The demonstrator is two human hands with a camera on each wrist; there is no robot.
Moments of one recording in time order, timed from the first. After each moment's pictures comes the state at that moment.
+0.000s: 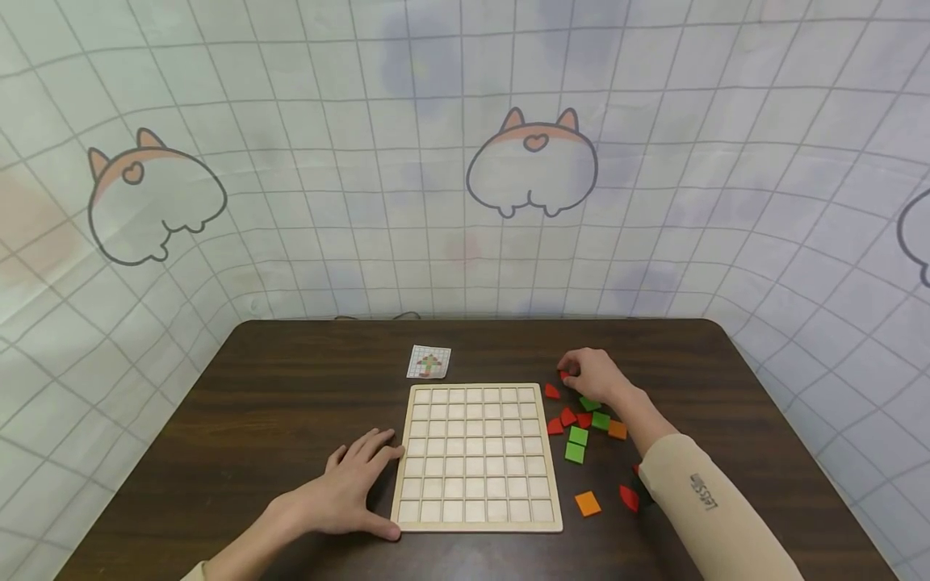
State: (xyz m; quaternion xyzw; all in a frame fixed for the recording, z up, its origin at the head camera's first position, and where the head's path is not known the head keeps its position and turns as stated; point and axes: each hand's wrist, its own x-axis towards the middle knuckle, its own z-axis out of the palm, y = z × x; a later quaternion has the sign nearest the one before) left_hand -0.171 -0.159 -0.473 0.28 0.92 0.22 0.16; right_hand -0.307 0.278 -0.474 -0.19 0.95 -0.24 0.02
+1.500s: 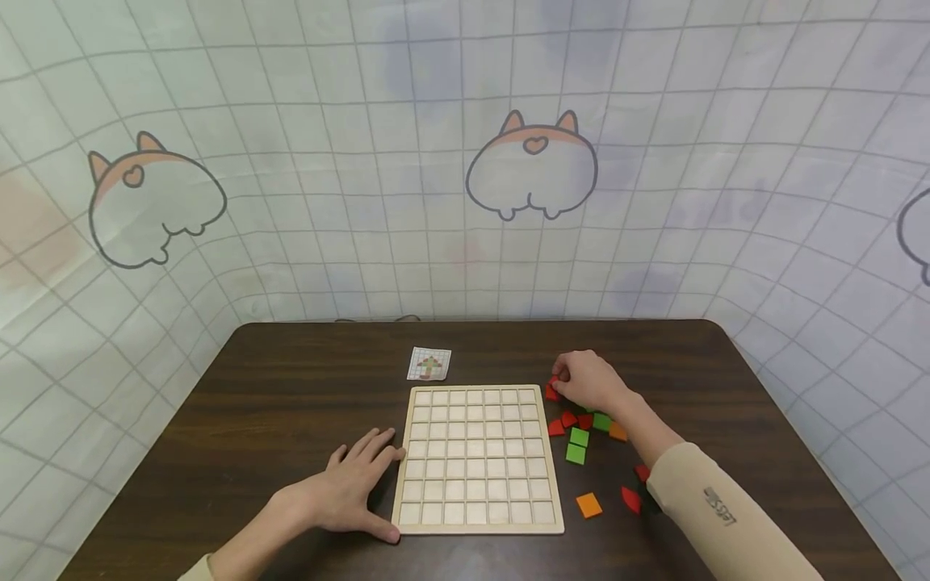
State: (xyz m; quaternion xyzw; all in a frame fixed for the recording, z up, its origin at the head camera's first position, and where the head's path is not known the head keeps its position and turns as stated) left_hand -0.176 -0.157 -0.466 0.29 0.93 0.16 0.18; right_hand -0.293 0.262 -0.462 -0.20 0.95 -0.23 0.02
